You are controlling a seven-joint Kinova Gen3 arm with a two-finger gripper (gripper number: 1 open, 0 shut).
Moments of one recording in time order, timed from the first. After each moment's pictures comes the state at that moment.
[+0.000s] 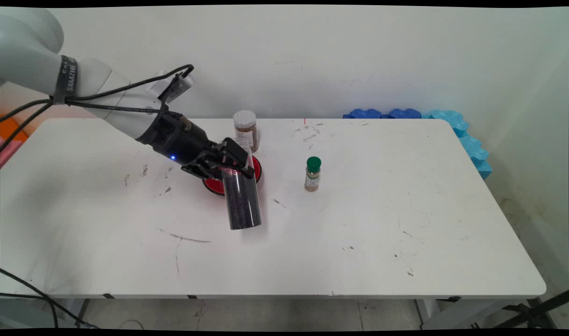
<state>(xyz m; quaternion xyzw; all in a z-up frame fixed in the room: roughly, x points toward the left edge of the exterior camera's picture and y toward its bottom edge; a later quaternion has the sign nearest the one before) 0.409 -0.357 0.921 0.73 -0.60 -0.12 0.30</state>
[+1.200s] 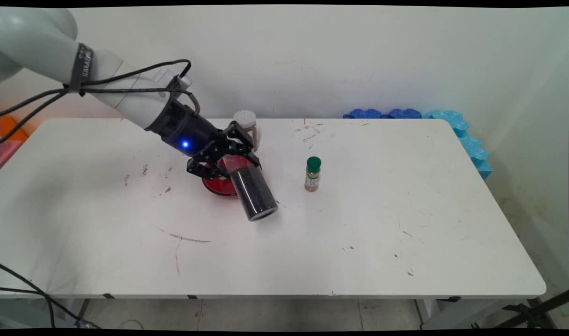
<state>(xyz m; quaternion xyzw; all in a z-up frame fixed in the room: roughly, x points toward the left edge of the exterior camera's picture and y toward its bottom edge) 0.412 -0.383 0.922 0.83 -0.45 -0.20 0.27</state>
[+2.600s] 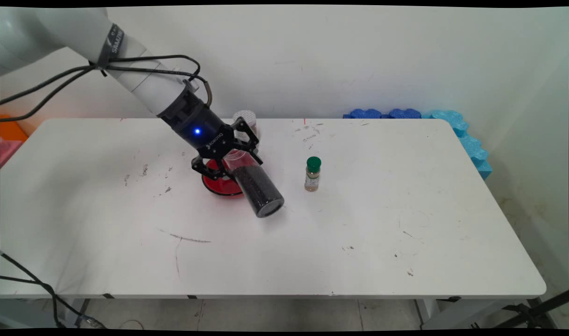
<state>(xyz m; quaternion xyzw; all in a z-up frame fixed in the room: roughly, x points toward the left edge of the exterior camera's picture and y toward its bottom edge) 0.411 -0.429 0.923 0.88 -0.37 -0.25 0.18</state>
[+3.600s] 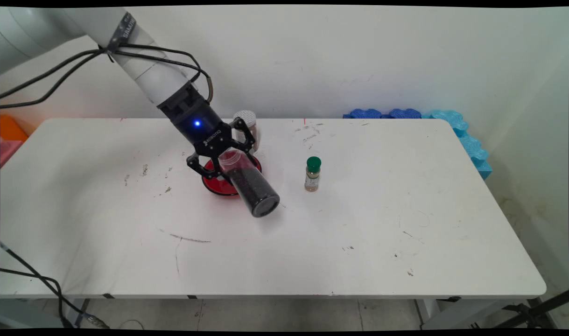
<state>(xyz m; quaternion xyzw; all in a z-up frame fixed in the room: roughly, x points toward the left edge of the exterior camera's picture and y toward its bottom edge) 0.418 -0.455 0.925 0.90 -0.32 -0.28 0.10</state>
